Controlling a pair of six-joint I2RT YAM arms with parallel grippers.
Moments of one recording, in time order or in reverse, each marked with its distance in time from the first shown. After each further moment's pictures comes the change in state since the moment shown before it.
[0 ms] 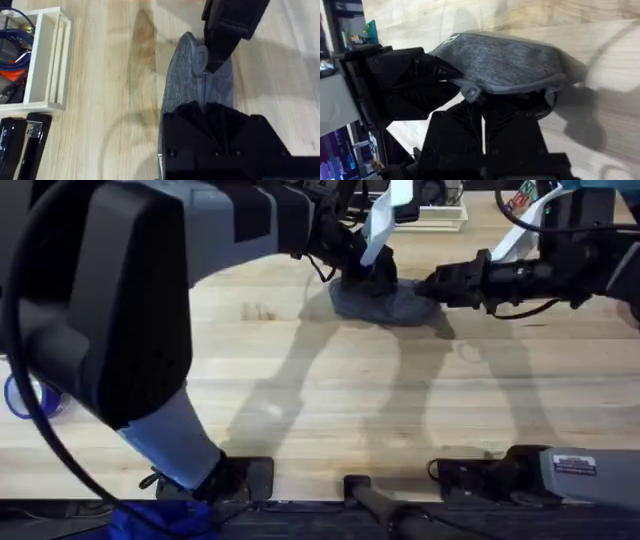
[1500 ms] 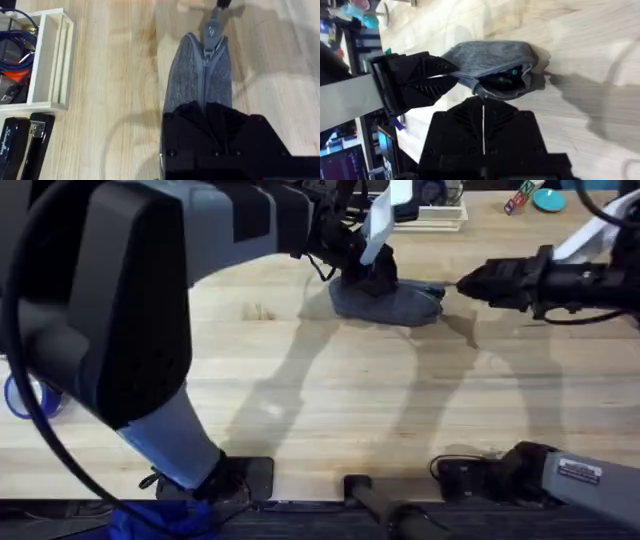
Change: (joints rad) left arm 0.000 0.000 0.000 0.009 0.000 0.000; right arm -0.231 -0.148 -0.002 -0.170 -0.068 -0.069
